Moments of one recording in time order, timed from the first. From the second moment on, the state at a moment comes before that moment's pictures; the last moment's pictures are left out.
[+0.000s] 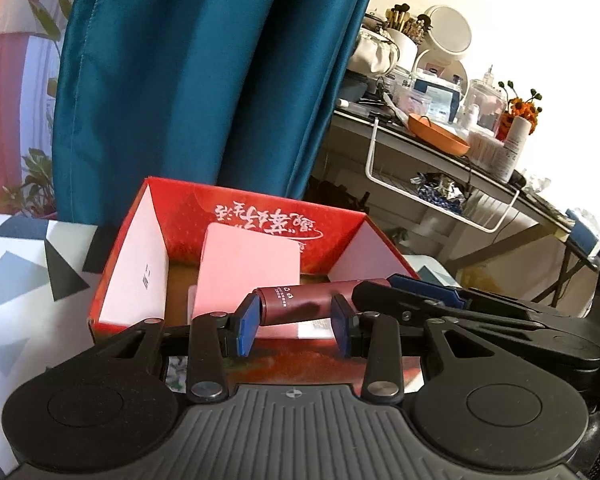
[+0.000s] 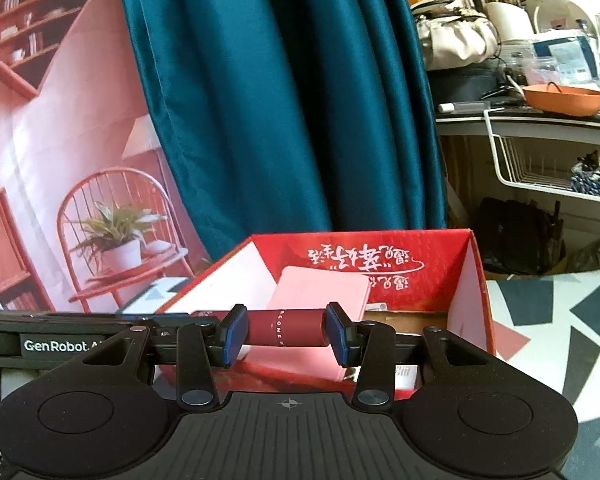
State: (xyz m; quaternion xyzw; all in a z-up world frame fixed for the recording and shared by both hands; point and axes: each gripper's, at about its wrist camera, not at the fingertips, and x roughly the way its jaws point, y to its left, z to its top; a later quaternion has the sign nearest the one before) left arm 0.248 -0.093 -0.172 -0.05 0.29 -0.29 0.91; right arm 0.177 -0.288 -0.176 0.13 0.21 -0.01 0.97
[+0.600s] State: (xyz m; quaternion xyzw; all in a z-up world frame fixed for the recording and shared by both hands) left arm 0.286 -0.117 -0.196 -0.02 0.32 -0.29 0.90; right arm 0.212 -0.321 -0.219 0.18 0.26 -0.03 0.95
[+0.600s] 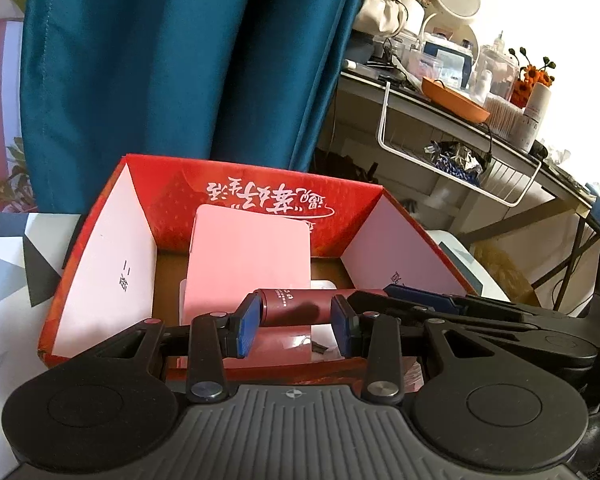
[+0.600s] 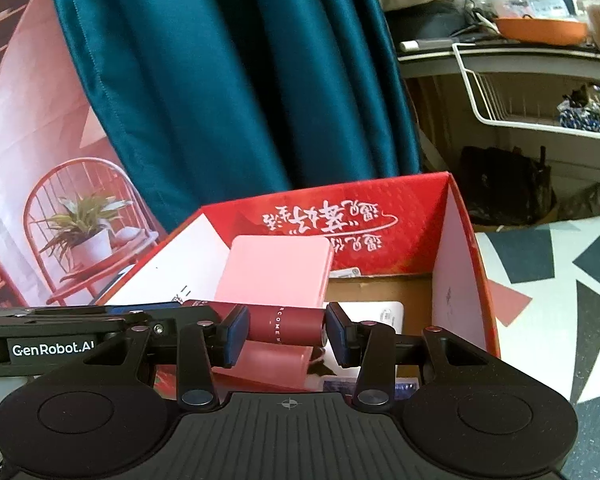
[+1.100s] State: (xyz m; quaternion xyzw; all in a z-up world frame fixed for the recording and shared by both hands) left arm 0.281 -0.122 -0.195 -0.01 0.33 -0.29 0.90; right arm 0.201 -0.321 -0.217 0.16 0.25 -0.03 0.95
